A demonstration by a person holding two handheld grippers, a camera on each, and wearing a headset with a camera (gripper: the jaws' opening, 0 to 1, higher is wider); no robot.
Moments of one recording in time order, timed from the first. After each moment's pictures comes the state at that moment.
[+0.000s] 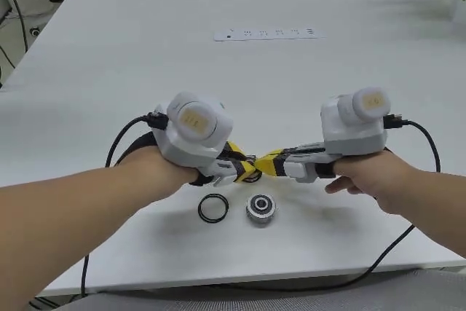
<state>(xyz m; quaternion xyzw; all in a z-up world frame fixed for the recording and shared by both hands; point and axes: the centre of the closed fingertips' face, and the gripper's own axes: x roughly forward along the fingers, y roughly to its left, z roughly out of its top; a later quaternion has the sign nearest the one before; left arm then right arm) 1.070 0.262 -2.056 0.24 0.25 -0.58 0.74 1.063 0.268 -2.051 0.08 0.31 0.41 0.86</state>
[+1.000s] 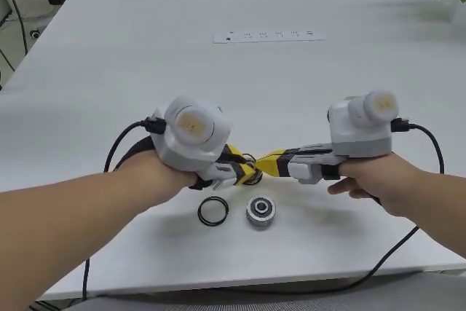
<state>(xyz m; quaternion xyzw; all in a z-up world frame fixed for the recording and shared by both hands) 1.070 0.262 -2.056 0.23 0.24 -0.58 0.74 1.063 0.267 -2.046 0.10 0.29 0.42 0.85</state>
